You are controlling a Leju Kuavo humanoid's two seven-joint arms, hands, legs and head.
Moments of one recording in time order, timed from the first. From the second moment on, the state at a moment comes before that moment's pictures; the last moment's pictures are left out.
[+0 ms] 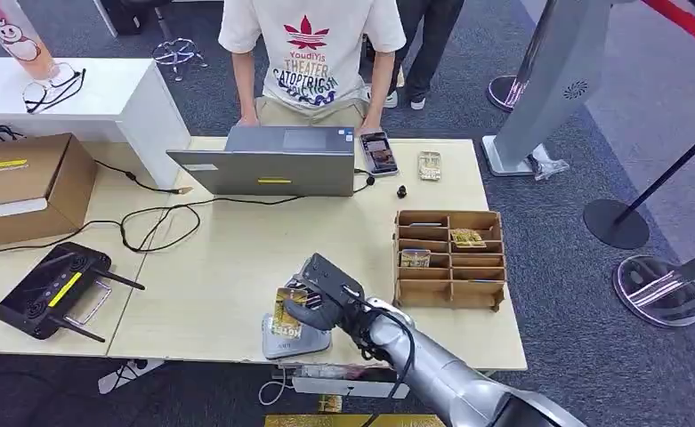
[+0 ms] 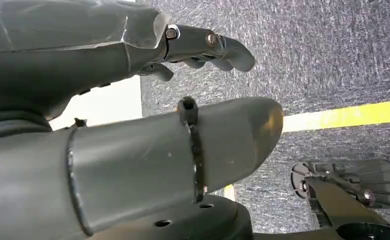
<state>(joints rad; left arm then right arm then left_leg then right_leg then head) -0.15 -0.20 1.05 -0.17 -1.32 0.21 0.19 -0.63 0.17 0.83 -0.46 -0.31 0.21 -0.34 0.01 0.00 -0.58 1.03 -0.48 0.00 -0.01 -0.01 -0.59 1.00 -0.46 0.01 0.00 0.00</state>
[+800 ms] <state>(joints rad) -0.15 -0.21 1.02 -0.17 -1.32 0.20 0.19 -0.60 0.18 0.83 -0.43 -0.31 0.25 -0.33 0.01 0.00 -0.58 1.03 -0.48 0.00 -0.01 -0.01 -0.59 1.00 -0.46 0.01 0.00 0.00</state>
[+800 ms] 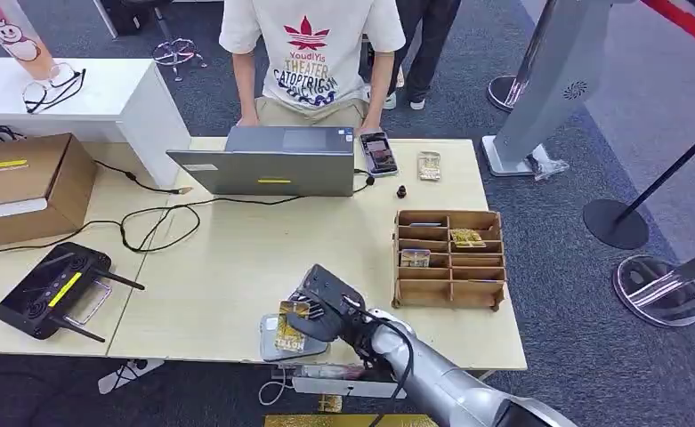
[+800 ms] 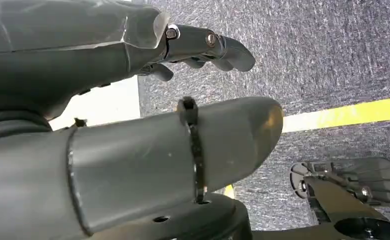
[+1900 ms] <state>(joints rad) -0.15 -0.21 1.01 -0.17 -1.33 0.18 0.20 -0.61 0.18 0.77 -0.42 -0.35 0.19 -0.30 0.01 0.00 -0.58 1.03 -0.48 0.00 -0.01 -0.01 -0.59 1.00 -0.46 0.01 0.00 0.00</state>
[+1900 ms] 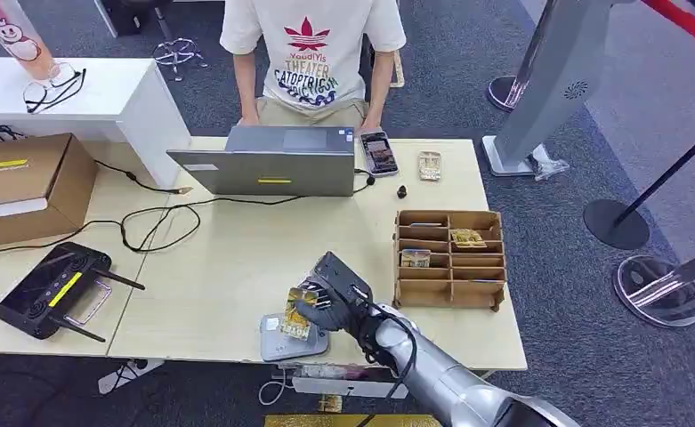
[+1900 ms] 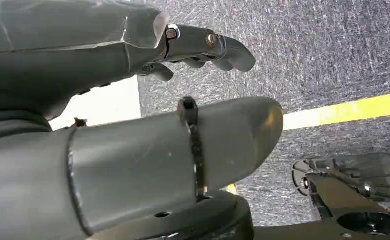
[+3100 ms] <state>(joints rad) -0.16 -0.21 1.00 -0.17 -1.31 0.18 0.21 -0.59 0.17 0.71 -0.36 -0.36 0.14 -0.32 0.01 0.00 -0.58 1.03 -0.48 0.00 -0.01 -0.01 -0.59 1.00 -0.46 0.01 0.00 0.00</state>
